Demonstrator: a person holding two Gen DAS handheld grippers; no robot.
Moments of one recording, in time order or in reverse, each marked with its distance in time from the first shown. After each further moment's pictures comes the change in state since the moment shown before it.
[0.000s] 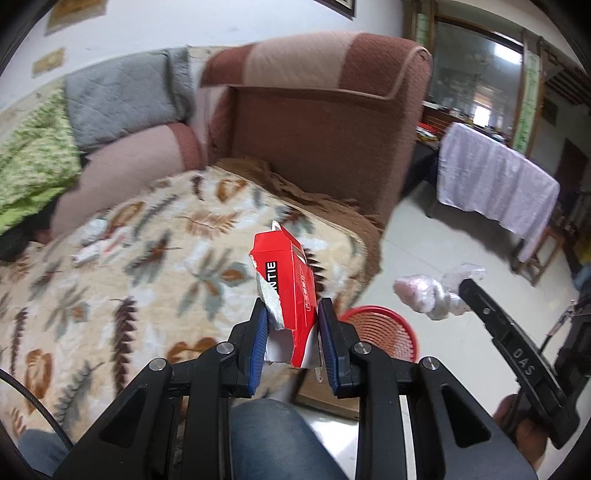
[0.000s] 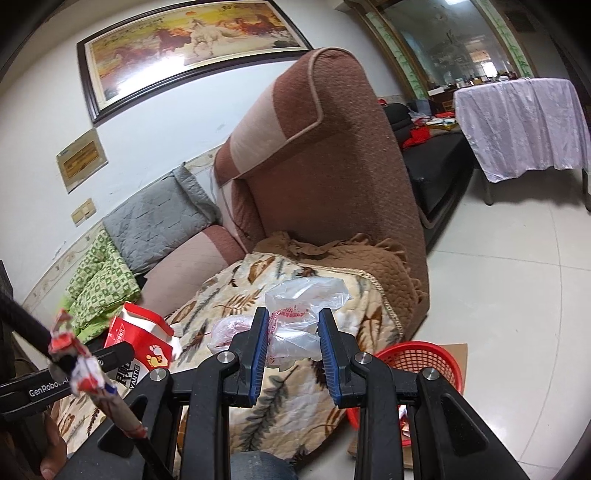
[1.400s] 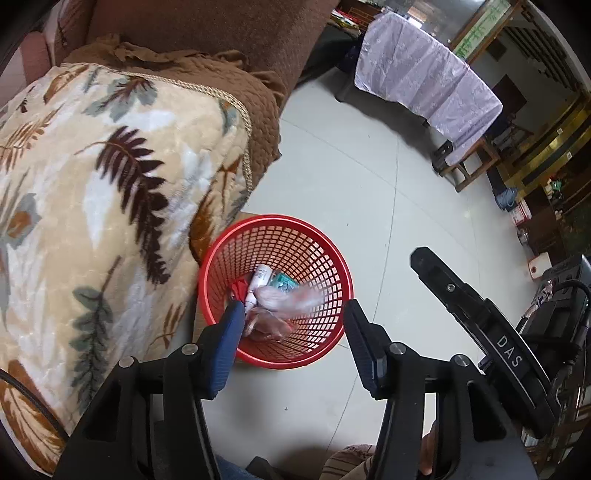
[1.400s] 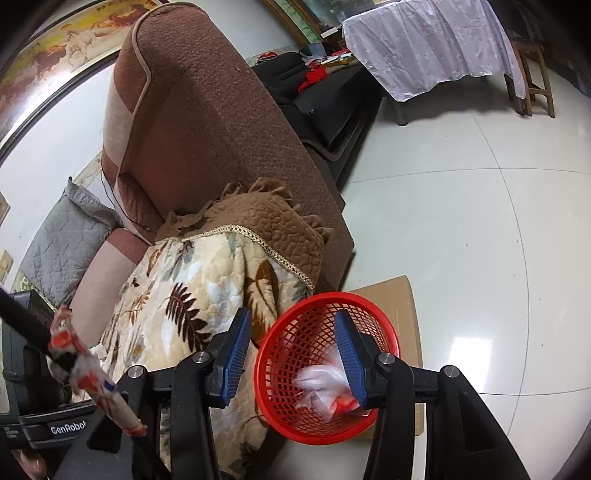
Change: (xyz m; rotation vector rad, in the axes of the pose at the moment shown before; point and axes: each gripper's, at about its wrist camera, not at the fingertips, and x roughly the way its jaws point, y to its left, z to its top) left arm 0.218 -0.081 -0.028 0.084 0.463 -0.395; right arm 0.067 -0.136 -0.039 0.300 0.145 -0.253
